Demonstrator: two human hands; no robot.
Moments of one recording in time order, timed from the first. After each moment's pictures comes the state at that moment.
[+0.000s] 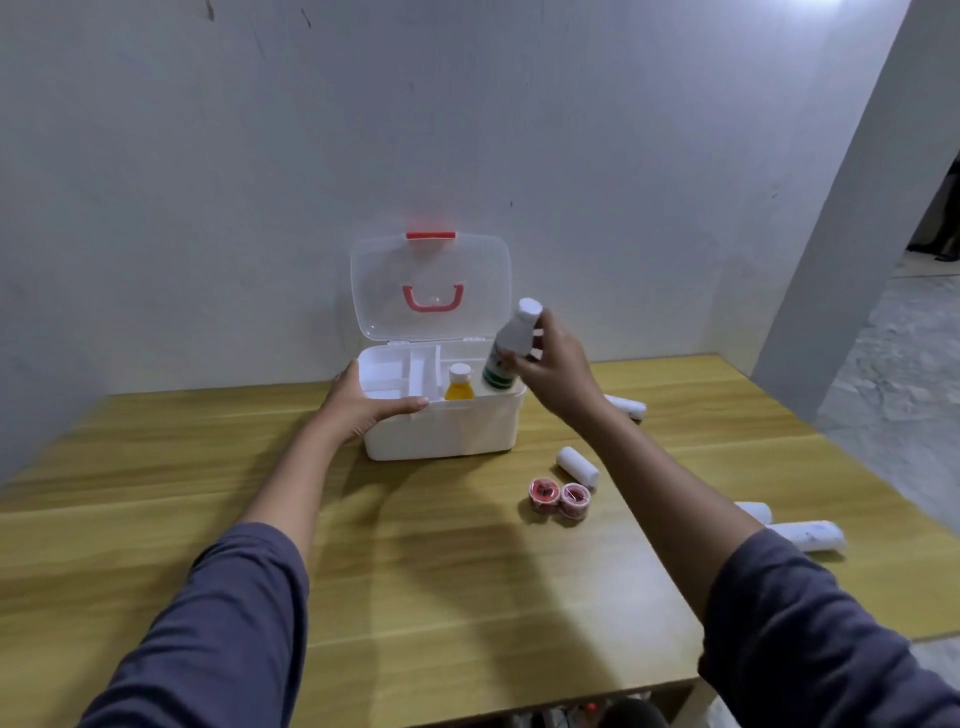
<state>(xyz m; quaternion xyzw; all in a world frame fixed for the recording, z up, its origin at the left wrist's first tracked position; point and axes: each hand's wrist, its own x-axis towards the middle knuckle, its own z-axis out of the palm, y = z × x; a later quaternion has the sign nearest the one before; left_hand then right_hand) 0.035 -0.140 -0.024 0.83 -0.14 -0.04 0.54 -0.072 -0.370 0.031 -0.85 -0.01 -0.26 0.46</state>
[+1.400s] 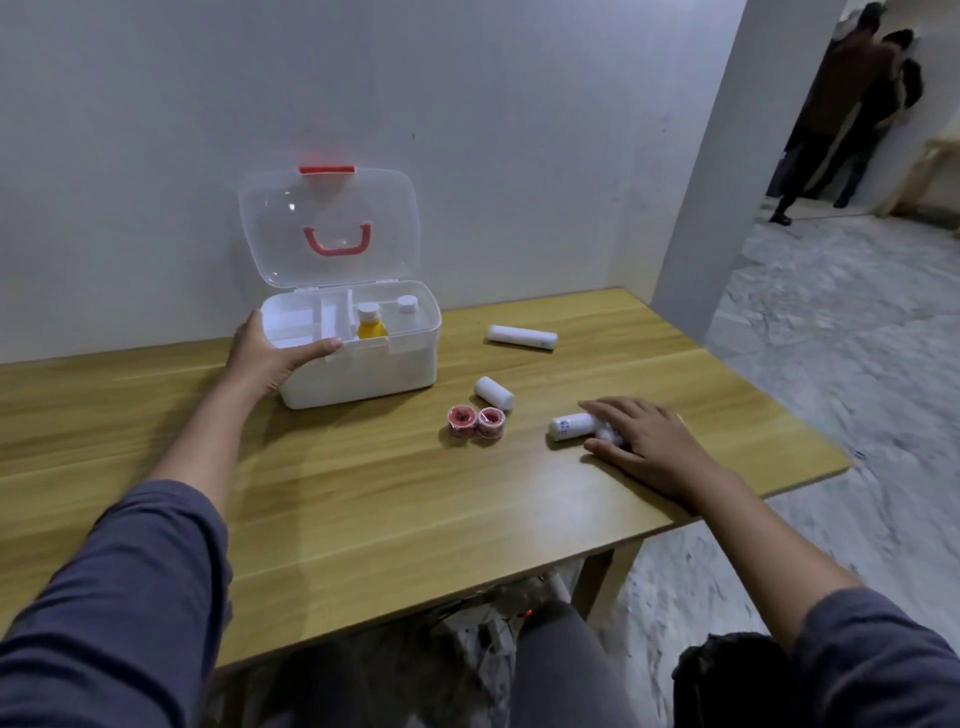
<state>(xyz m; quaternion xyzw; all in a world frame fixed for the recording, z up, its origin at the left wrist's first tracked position) 0.029 -0.141 -0.032 0.84 -0.12 0.00 0.53 -0.242 -0.508 -0.072 -0.99 0.07 -0.06 0.06</state>
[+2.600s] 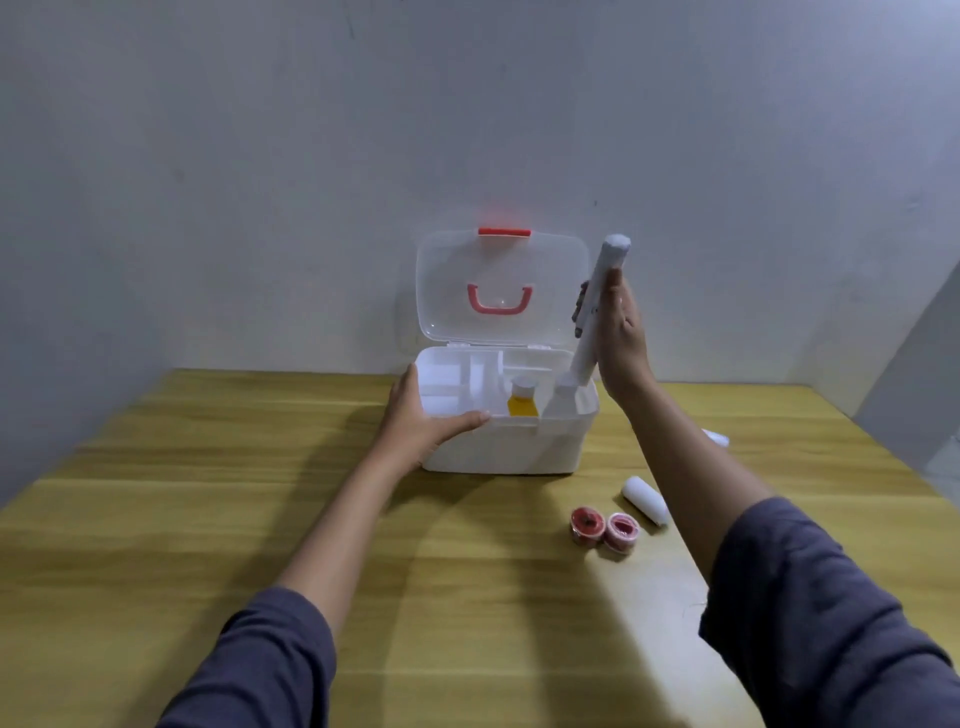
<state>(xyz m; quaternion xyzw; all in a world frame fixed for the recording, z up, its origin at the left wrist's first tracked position) 0.013 -0.150 -0.040 0.81 -0.12 0.05 0.57 0.008 -0.370 0.041 -0.69 -0.06 -0.32 0.65</state>
